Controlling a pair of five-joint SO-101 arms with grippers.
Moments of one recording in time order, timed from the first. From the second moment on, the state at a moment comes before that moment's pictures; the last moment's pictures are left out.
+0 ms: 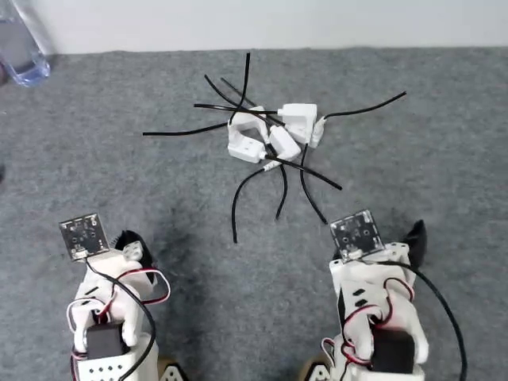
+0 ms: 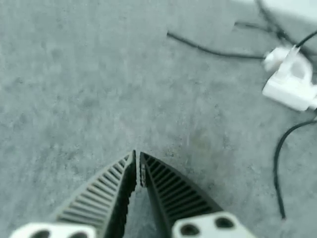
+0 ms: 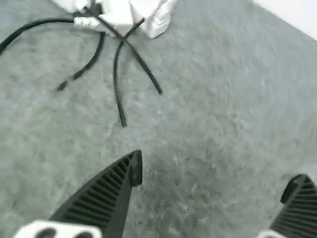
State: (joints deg) left arm -12.4 -103.7 96.6 57.8 19.8; right arm 1.5 -103.6 81.1 68.0 23.6
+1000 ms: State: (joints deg) left arm -12.4 -103.7 96.7 72.0 14.1; right arm 5.6 -103.1 95.4 74.3 18.4
